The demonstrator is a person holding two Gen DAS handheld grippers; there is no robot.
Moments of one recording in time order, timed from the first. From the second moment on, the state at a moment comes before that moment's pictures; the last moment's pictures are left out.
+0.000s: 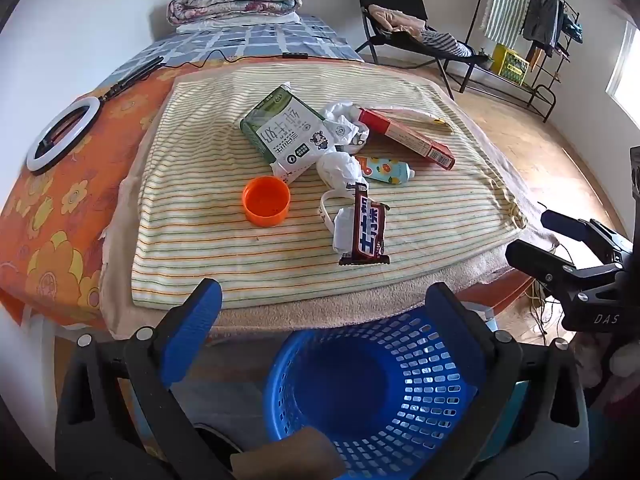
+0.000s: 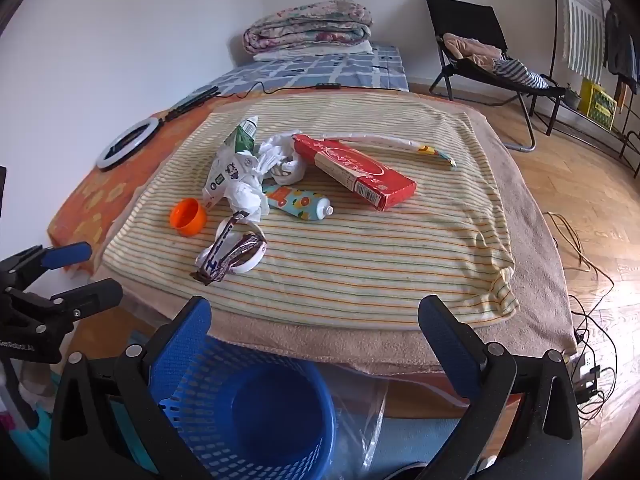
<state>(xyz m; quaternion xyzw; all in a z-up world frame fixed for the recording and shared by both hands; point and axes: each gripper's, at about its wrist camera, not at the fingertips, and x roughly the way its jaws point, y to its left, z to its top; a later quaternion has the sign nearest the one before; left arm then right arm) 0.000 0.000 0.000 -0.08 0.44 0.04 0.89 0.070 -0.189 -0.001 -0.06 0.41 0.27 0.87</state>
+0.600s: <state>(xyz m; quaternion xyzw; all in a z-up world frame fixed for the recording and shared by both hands) 0.001 0.001 -0.004 -0.08 0.44 0.04 0.89 0.068 -0.187 -0.006 -0.07 0.42 0.26 0.87</state>
